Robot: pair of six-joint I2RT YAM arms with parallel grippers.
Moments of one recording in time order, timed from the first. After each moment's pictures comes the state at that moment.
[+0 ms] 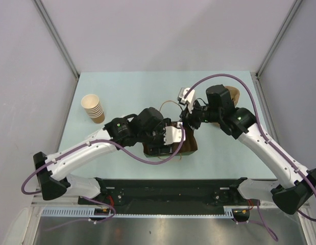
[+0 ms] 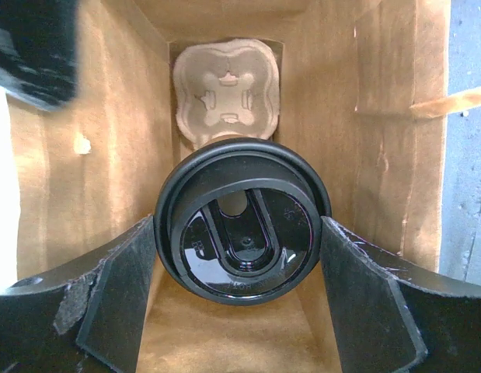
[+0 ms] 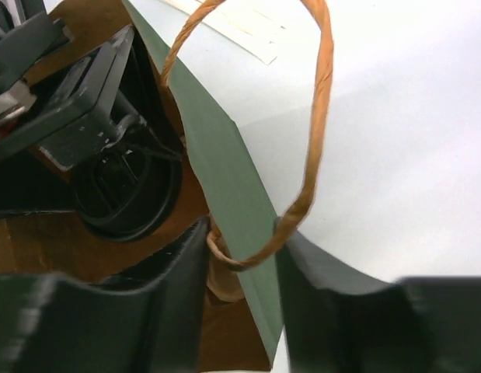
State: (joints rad) left arm -1.02 1.32 1.35 -0.86 0.13 0.53; right arm 0.62 1.20 1.31 -0.62 -0.49 -0.35
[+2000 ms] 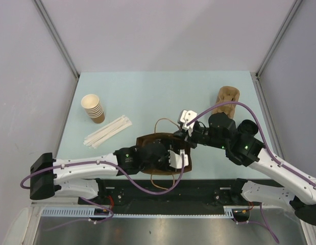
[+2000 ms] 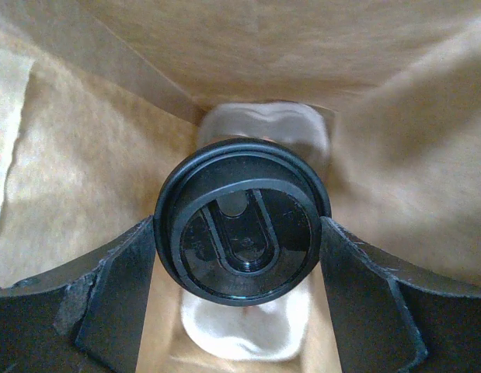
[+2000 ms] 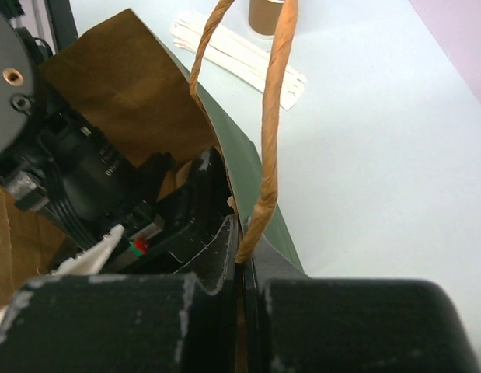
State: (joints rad) left arm -1.27 1.19 0.81 -0.21 -0.22 0.56; right arm 0.94 0.94 1.04 -0.39 -0.21 -0.25
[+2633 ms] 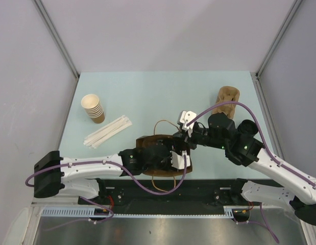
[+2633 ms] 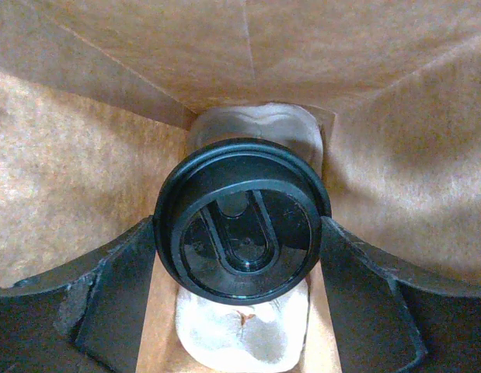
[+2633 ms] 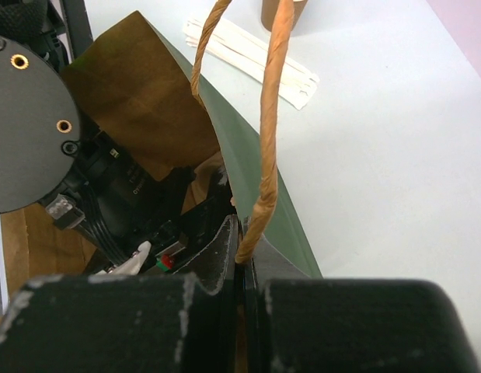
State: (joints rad) left arm -1.27 1.25 0.78 -0.11 -0.25 0.58; right arm 0.94 0.94 1.03 -0.39 -0.24 -0.23
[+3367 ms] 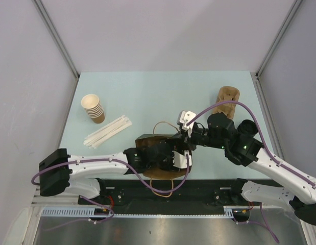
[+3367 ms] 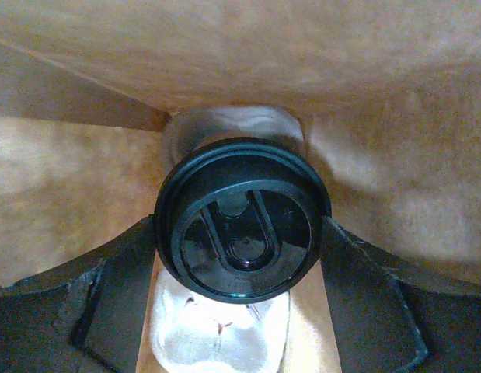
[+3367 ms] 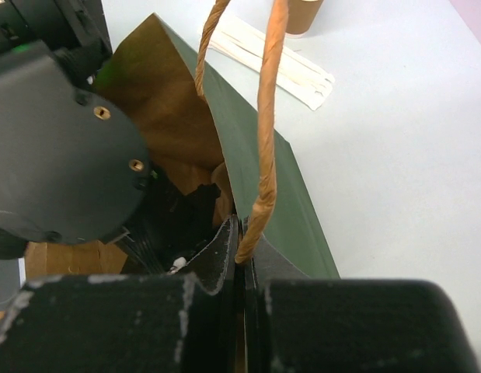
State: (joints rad) left arm -1.23 1.32 0.78 -0.10 -0.19 0.57; right arm 0.94 0.94 1.03 -0.39 -0.28 -0.20
